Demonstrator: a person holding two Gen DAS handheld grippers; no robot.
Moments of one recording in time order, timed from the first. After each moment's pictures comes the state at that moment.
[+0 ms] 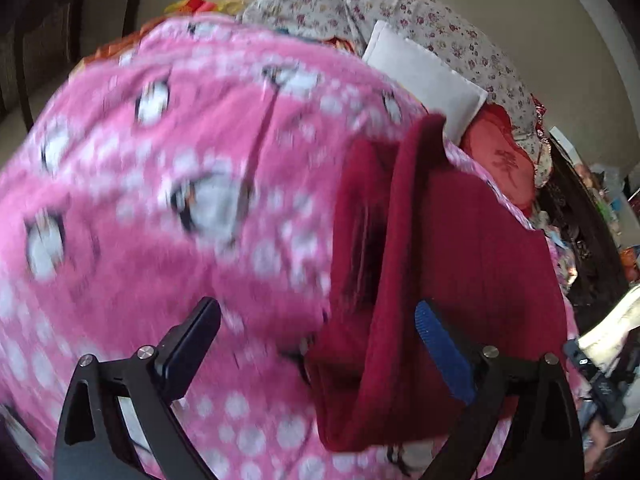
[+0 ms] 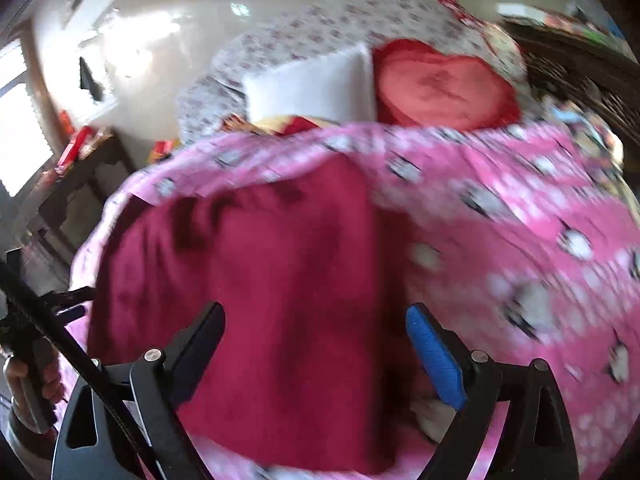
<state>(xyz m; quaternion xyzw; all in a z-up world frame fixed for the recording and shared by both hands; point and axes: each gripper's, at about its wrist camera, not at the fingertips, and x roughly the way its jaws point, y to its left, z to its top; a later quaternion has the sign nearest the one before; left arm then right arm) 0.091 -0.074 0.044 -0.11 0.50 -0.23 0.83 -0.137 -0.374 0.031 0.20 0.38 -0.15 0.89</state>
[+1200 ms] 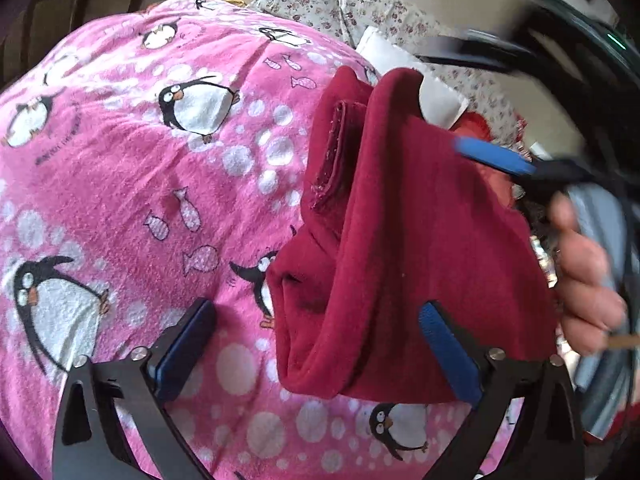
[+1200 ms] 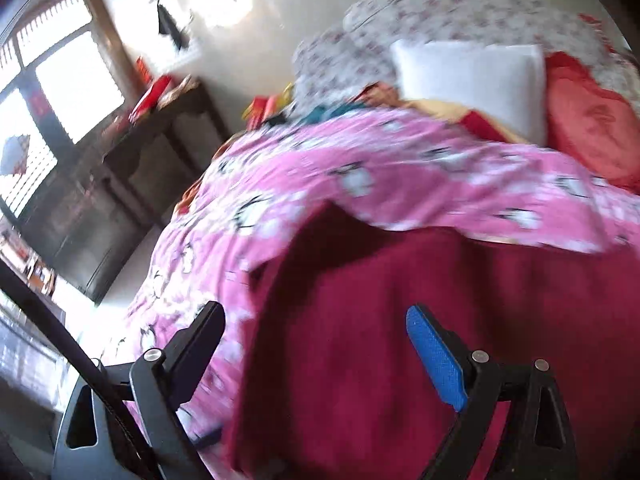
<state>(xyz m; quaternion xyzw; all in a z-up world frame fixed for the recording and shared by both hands) 0.036 -0.062 0.006 -0.17 0.46 -0.26 0.83 0.090 -0.181 0.064 0.16 0.42 0.04 0.89</state>
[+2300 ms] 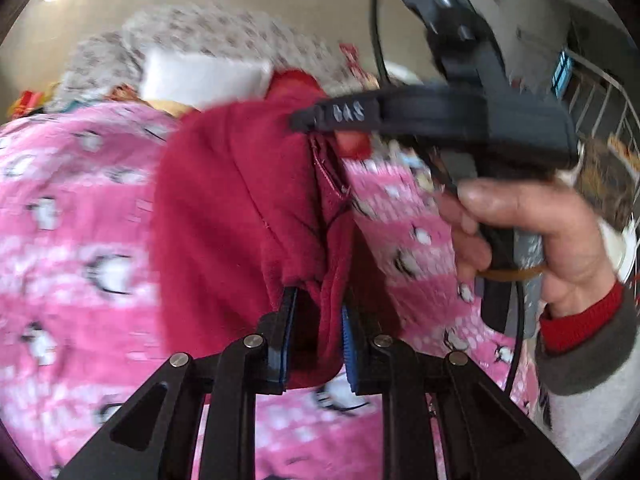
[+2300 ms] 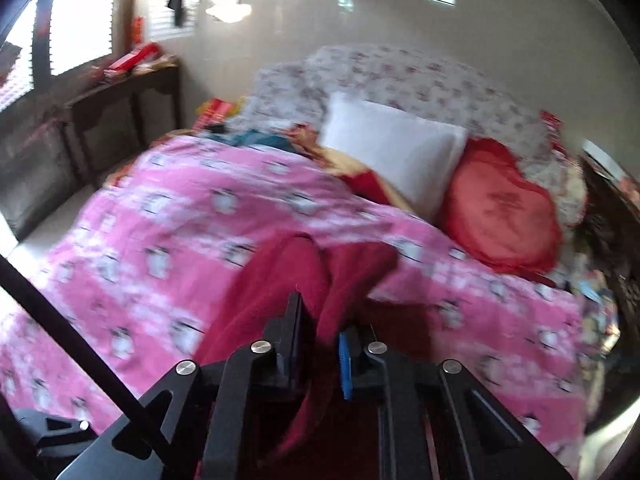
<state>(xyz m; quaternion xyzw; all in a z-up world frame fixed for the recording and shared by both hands) -0.091 -0.224 0.099 0.01 0.39 -0.47 0.79 -0.036 -0.331 0.127 -0.02 0.38 -0.09 0.92</state>
